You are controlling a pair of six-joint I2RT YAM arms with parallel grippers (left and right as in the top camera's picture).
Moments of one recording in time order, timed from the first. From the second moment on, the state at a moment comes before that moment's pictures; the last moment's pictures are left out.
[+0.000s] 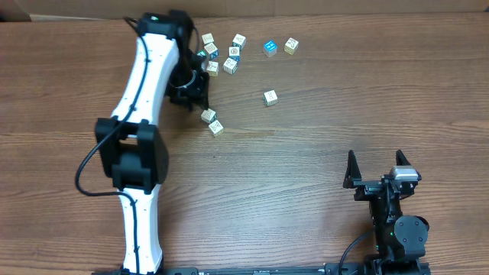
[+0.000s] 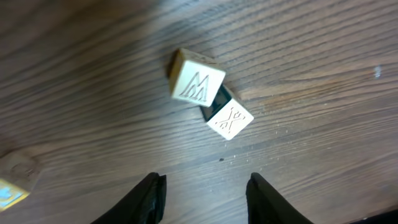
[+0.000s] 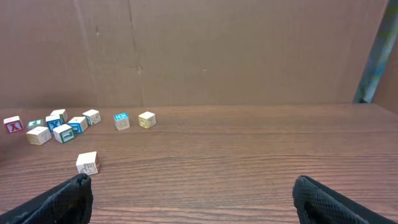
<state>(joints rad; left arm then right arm) -0.18 2.34 2.24 -1.58 0.19 0.00 0.06 0.01 0.02 -0.03 0.05 0.02</state>
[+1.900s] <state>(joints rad) -0.26 2.42 2.10 -1.23 -0.02 -0.37 0.06 0.01 0.02 -0.03 0.05 0.02</state>
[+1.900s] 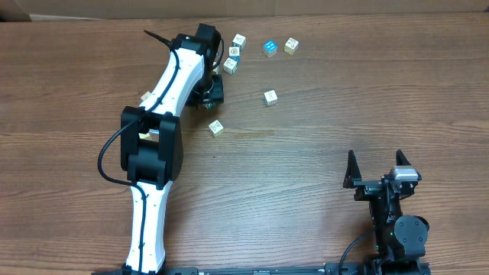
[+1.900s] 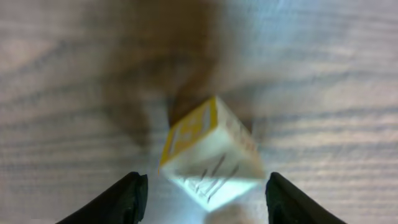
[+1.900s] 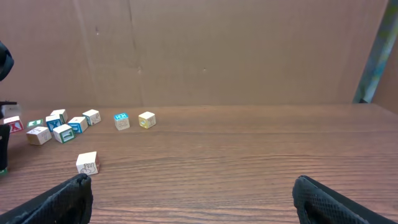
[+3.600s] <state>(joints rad) -0.33 2.42 2.04 -1.35 0.01 -0.40 0.06 0.01 0.02 -0.03 0.05 0.02</state>
